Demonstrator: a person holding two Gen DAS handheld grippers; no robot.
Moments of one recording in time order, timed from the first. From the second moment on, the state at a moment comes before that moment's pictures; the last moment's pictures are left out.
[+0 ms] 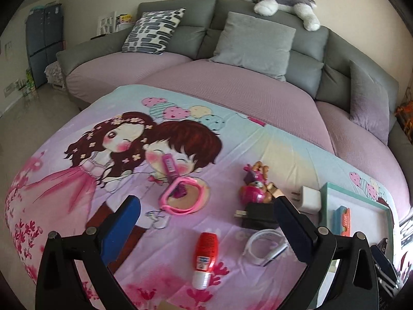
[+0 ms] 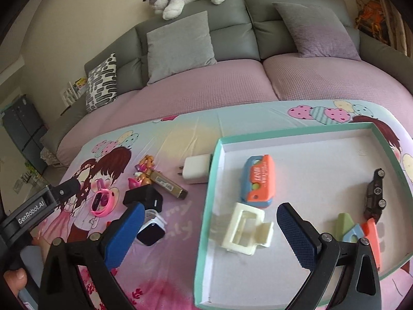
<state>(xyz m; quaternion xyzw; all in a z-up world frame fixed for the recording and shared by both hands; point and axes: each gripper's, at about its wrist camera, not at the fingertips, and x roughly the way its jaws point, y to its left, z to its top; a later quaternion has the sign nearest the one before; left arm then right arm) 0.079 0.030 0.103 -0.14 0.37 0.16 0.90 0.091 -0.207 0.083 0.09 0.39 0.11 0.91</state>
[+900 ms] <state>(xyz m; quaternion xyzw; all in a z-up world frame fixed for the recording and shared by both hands) 0.080 0.079 0.047 -0.17 0.48 0.12 0.85 0.105 -0.099 0.029 0.01 0.45 0.17 0.87</state>
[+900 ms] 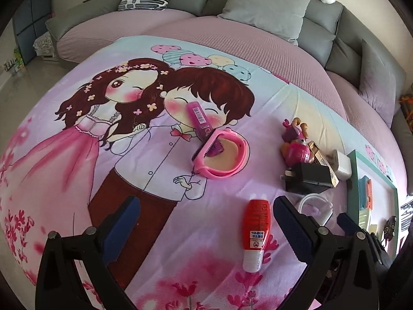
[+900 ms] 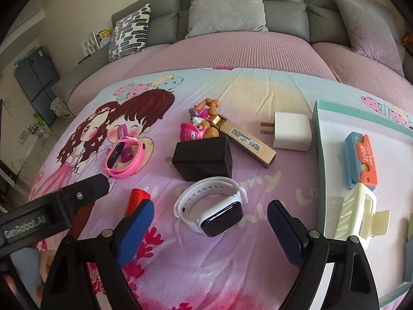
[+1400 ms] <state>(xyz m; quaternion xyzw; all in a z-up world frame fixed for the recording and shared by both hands) 0.090 0.067 0.021 -0.18 0.52 0.08 0.83 0.106 -0.097 0.017 -0.02 0.47 0.16 0.87</state>
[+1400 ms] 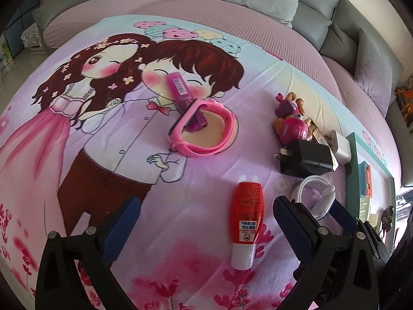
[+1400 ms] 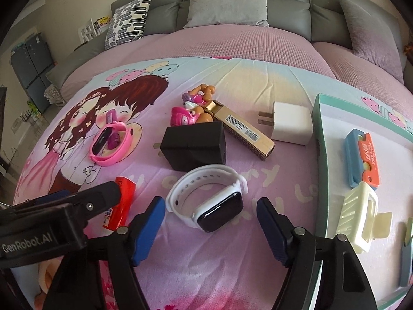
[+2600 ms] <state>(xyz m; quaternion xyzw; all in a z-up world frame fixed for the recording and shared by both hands) 0.094 0.048 0.014 -0.15 0.52 0.06 0.84 0.110 -0.101 0.016 -0.04 0.46 0.14 0.88</state>
